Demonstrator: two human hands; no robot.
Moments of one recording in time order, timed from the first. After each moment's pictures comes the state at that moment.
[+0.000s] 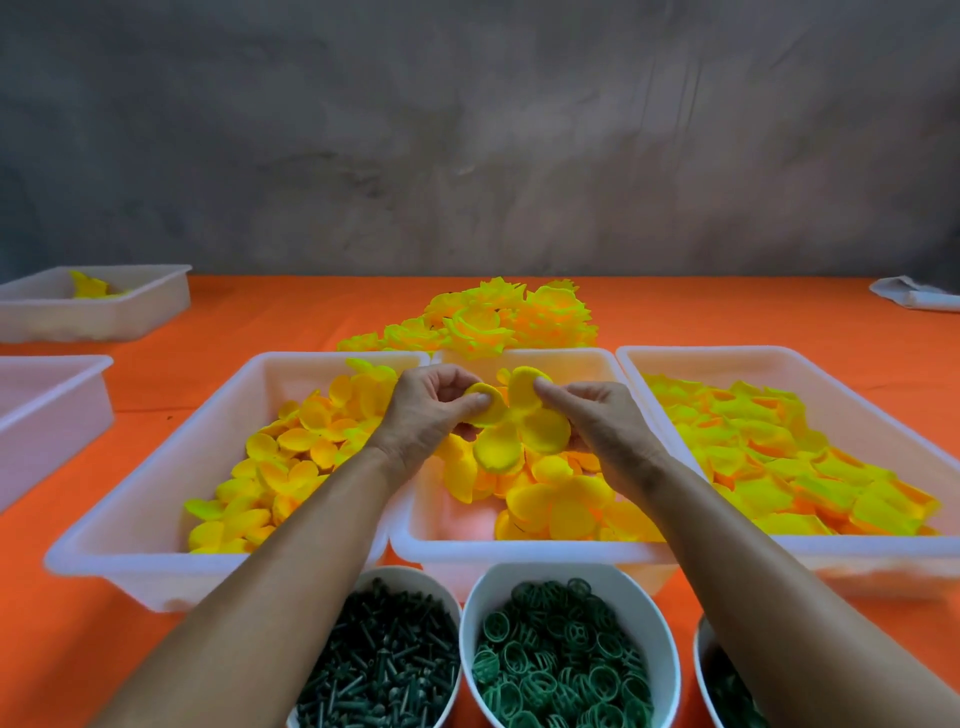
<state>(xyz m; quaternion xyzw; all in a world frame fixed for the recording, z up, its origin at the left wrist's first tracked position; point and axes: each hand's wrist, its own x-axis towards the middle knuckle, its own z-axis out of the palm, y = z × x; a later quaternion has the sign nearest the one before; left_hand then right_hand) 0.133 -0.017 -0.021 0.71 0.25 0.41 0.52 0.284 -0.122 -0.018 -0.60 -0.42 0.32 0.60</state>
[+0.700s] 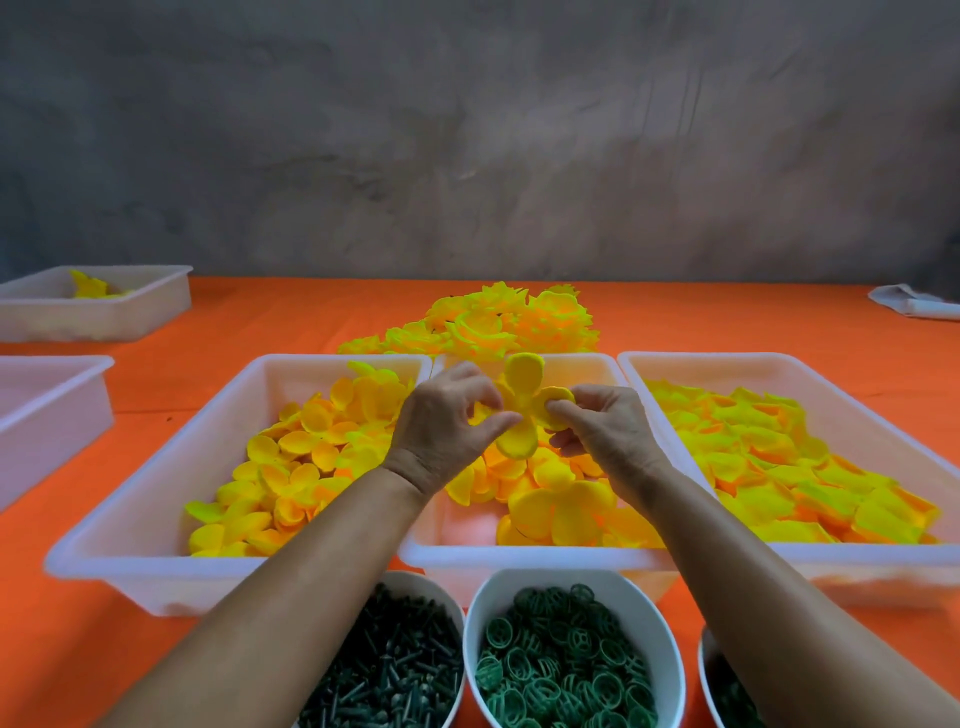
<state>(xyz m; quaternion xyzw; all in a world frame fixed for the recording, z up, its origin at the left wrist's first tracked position) 0.136 -0.029 -0.020 0.85 0.18 0.48 0.10 0.285 -0.121 -0.020 -0.62 -0.43 0.24 0.61</state>
